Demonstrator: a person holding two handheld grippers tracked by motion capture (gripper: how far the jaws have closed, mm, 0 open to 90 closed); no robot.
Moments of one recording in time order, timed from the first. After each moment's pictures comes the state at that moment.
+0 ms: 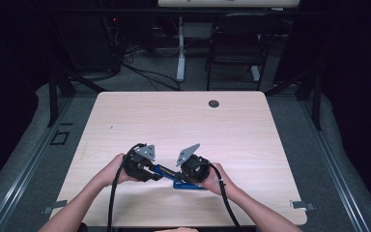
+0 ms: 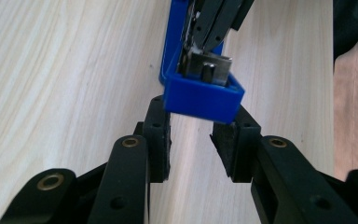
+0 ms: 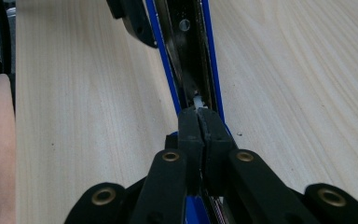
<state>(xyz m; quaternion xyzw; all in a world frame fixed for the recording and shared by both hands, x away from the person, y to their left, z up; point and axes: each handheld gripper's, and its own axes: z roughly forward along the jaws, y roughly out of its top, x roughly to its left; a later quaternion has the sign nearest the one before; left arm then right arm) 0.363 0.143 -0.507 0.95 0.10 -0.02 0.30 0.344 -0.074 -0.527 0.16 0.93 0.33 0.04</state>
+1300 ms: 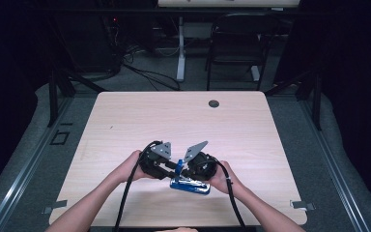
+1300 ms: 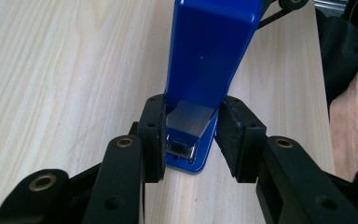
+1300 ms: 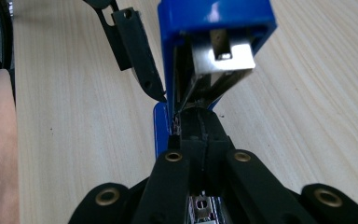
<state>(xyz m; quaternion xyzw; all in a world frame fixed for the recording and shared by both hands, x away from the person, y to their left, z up) 0.368 0.100 -0.502 0.94 0.05 -0.02 0.32 0.345 -0.093 -0.516 0.17 0.93 0.32 0.04</state>
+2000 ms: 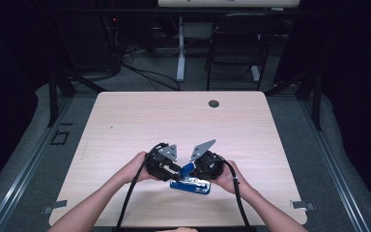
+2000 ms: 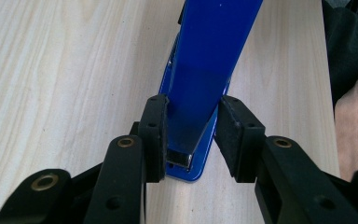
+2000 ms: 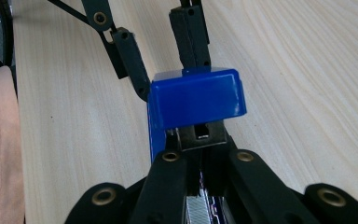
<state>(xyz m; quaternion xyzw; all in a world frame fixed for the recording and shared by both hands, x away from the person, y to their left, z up) 0.368 0.087 -0.510 0.95 0.06 -0.02 0.31 0.345 -0.111 -0.509 0.18 0.93 0.32 0.05</state>
